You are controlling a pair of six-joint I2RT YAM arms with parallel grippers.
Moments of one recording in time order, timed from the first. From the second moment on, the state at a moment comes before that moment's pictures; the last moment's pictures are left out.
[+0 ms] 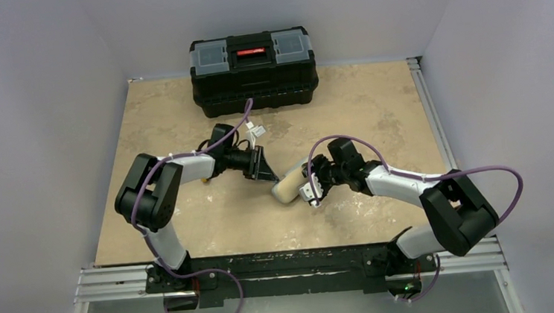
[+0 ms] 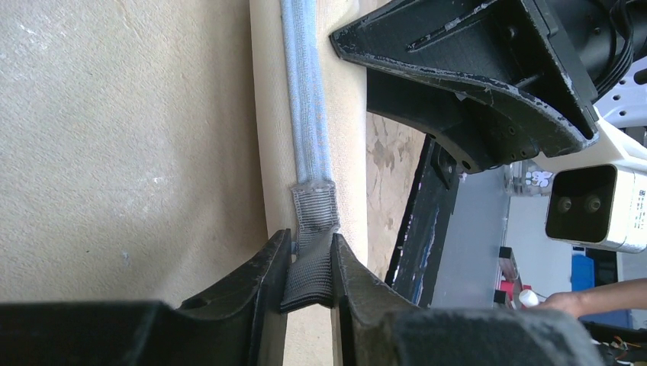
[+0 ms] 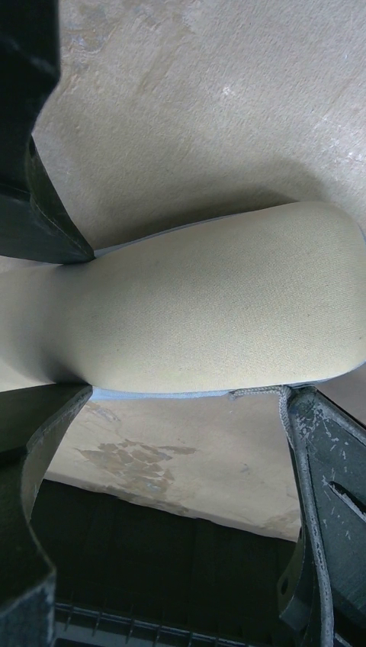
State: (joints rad) left arm -0.41 1.79 0.87 0.12 0.99 -0.33; right arm 0.56 1.41 0.61 -0.01 -0.49 -1.53
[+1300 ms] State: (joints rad) left arm -0.38 1.65 0.73 -0.06 0.93 -0.34; right arm 0.58 1.49 0.74 -0.11 -0.43 -1.32
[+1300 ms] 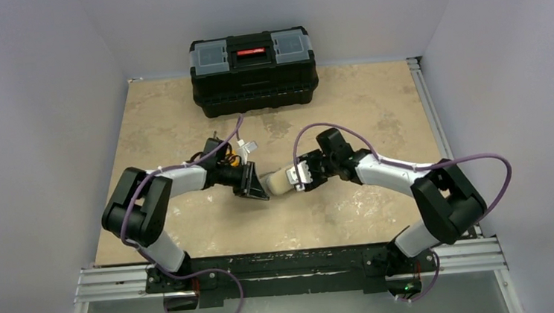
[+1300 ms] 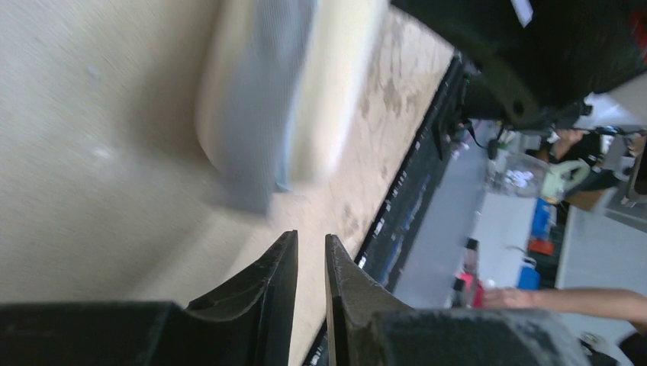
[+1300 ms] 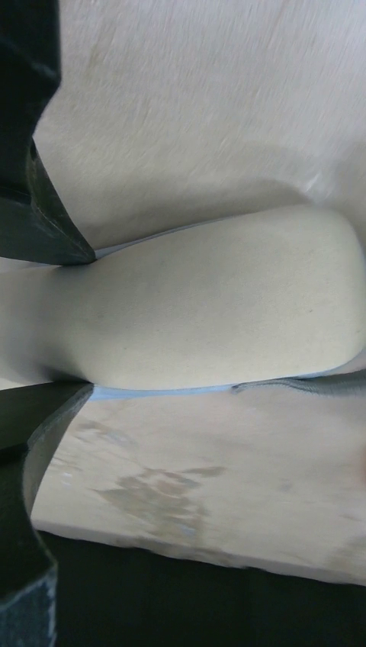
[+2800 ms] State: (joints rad) left arm -0.61 1.48 0.49 0.40 0.58 0.38; right arm 0.37 1.73 1.14 -0.72 -0.57 -1.31
